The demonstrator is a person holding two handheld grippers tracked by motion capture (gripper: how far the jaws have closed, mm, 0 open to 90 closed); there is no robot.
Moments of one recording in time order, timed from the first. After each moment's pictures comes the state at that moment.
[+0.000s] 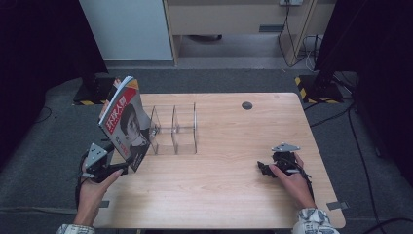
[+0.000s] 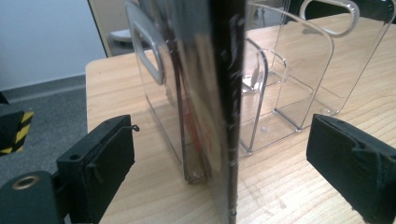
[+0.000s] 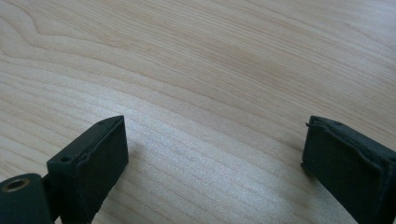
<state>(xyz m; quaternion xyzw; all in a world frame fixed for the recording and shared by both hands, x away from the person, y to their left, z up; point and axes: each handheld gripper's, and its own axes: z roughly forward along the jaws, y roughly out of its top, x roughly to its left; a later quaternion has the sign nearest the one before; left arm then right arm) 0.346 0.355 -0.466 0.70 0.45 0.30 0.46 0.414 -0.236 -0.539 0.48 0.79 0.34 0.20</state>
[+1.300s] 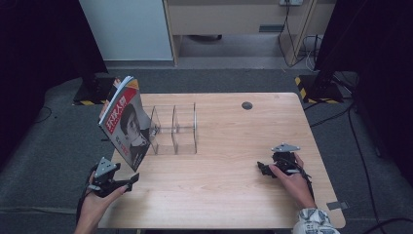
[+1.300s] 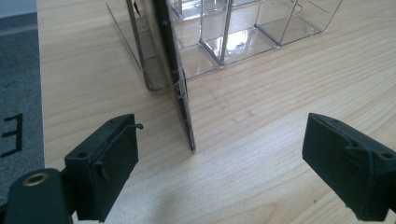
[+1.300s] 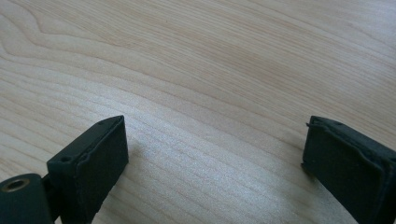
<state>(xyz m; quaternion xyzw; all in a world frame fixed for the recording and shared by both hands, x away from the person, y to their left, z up) 0.317 0.344 -0.494 0.75 0.48 0.22 0.39 0.413 -0.236 -0.539 0.47 0.79 0.34 0.19</state>
